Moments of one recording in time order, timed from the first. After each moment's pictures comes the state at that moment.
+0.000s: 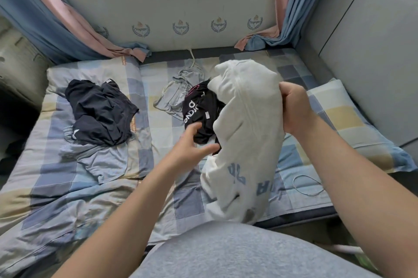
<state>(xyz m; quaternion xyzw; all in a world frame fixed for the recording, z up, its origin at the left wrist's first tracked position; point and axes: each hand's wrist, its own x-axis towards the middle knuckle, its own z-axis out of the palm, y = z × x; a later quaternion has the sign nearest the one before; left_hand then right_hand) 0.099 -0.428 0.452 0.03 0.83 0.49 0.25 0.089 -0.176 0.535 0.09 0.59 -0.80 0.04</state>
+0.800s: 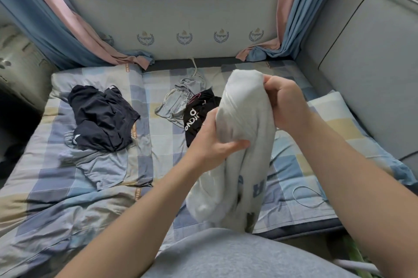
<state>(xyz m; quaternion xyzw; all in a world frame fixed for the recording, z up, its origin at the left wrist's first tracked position) 0.100 -0.389 0.499 0.14 0.78 0.60 0.11 0.071 -0.203 0.569 0.01 0.60 -0.79 0.07</state>
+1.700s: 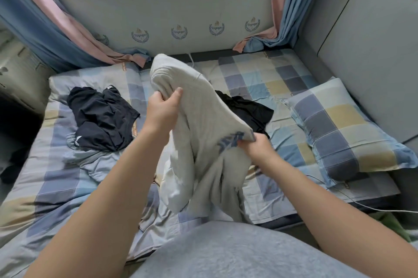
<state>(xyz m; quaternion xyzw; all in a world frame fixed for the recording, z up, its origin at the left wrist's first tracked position) 0.047 -0.436 0.529 -0.13 0.73 0.67 0.04 0.118 -0.214 0.421 0.25 0.77 -0.58 0.09</state>
